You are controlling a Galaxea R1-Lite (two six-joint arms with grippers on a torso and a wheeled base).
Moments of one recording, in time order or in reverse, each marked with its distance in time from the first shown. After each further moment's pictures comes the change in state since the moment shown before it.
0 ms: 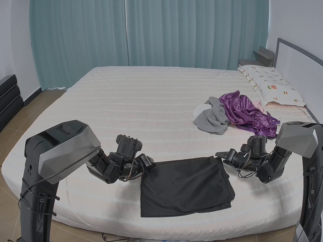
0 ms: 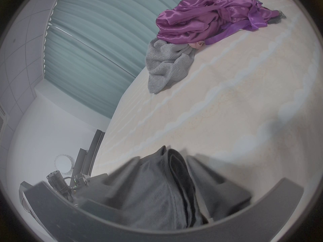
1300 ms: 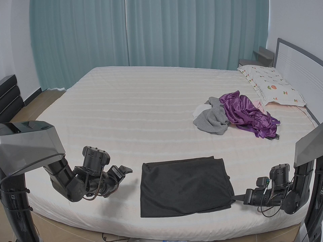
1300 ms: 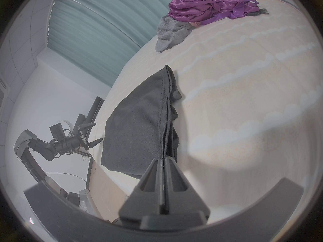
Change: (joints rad) left arm 0.073 -0.273 0.557 -0.263 -0.084 -0.216; right arm -0.008 -0.176 0.743 -0.319 0.134 -0.259
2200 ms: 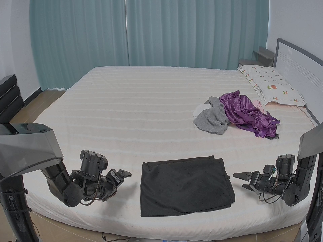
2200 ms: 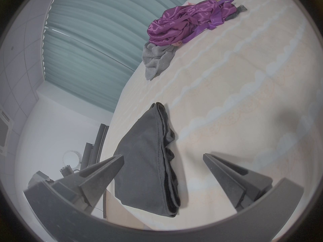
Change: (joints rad) left arm -0.011 -0.021 0.076 -0.051 0.000 0.007; right arm -0.114 0.008 -0.106 -0.053 0.033 0.216
